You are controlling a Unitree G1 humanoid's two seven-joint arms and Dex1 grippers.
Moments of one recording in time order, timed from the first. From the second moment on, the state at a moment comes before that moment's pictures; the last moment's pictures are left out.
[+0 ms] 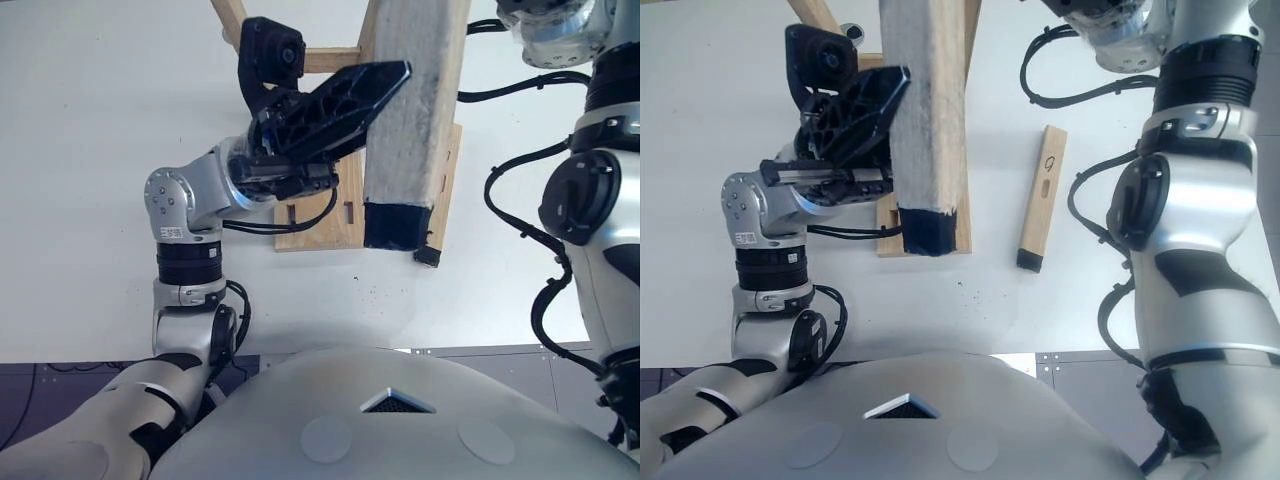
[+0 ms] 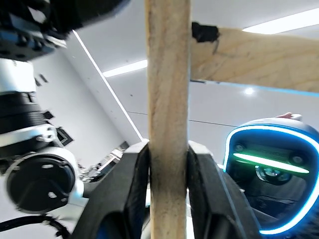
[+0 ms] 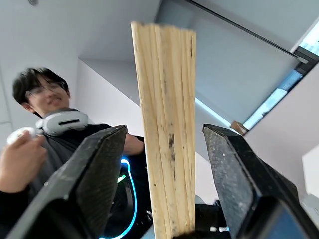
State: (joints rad) left arm -0.35 0.14 0.03 -0.07 -1.98 1.23 -0.48; right arm -1.12 -0.34 -0.25 0.82 0.95 1.53 1.47
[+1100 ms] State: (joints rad) left arm -0.37 0.09 0.02 0.04 -1.98 1.29 -0.52; right arm -1.03 -0.28 -0.30 0.67 1.04 1.50 1.33
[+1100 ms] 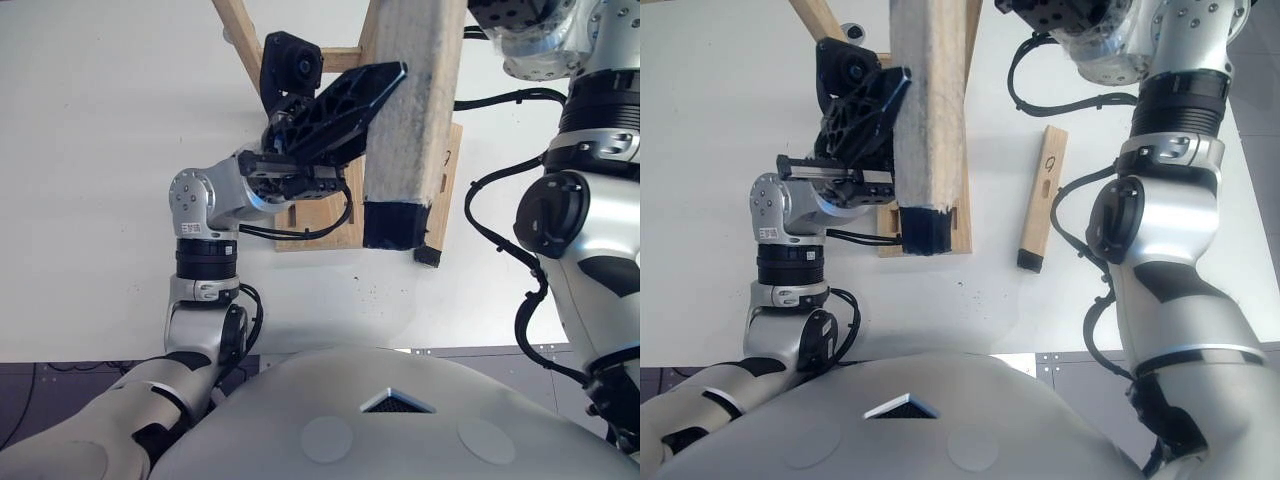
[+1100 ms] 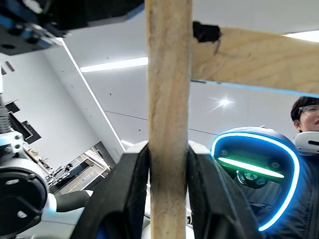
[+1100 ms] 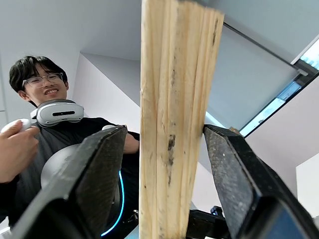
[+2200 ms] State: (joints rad) left arm -0.32 0.04 0.09 -0.03 -1.97 1.19 -0.41; right arm -1.03 -0.28 -0.39 0.67 1.10 1.48 1.27
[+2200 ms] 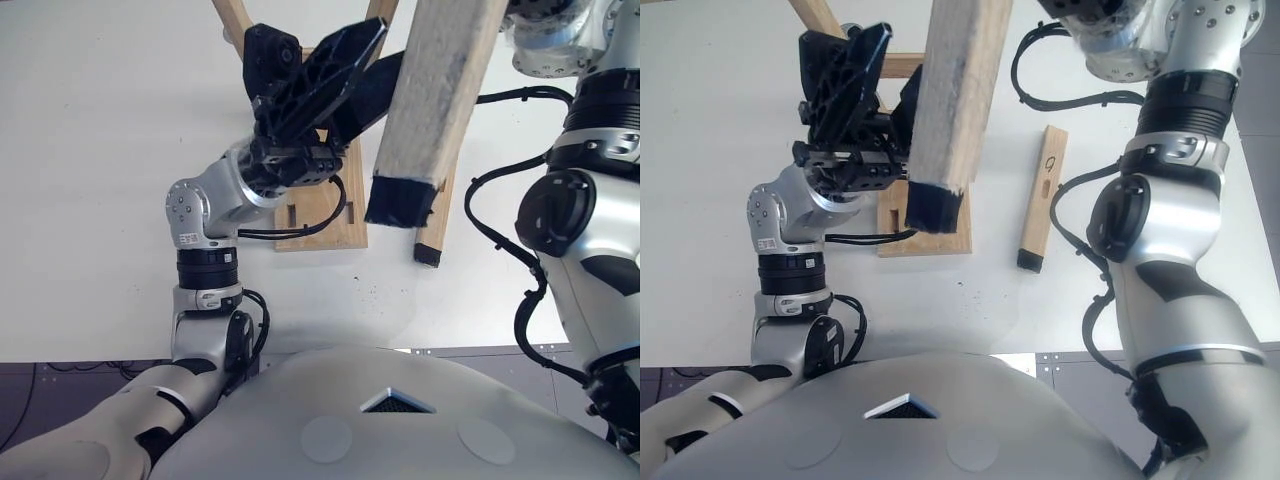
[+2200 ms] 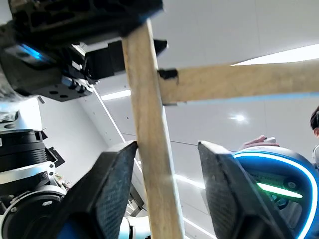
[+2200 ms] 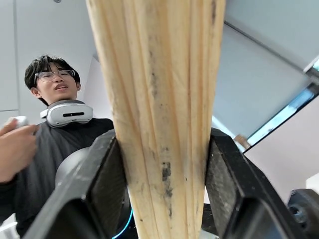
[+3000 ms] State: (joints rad) left arm -0.37 0.55 0.45 0.05 -1.78 0.93 -0.18; right arm -0.26 -0.33 -0.21 -0.40 0.78 0.72 0.98
